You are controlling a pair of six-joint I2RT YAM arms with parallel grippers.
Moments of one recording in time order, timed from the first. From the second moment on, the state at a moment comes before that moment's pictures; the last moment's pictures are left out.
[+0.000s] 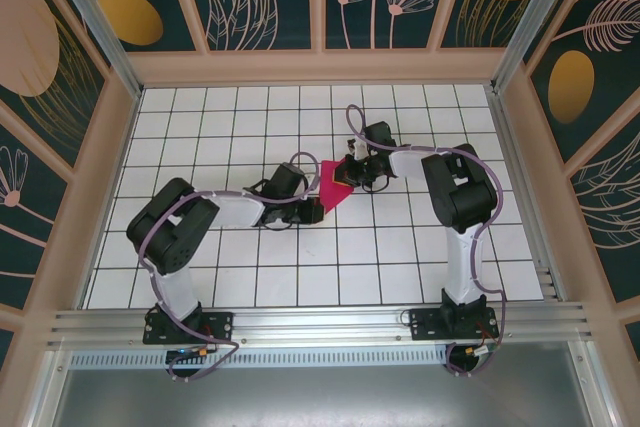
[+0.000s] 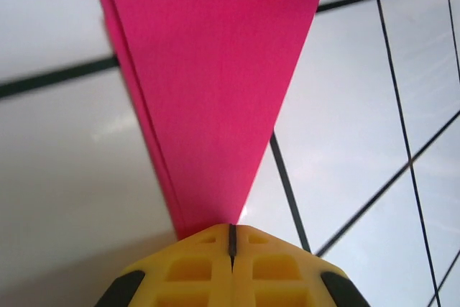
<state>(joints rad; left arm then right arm) -0.68 1.82 0.84 0.07 0.40 -0.59 0.41 2.08 1.22 -0.16 -0.65 0.55</state>
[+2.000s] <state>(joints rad) -0.68 1.87 0.85 0.22 0.24 -0.76 0.40 2.09 1.23 -0.15 -0.67 0.48</state>
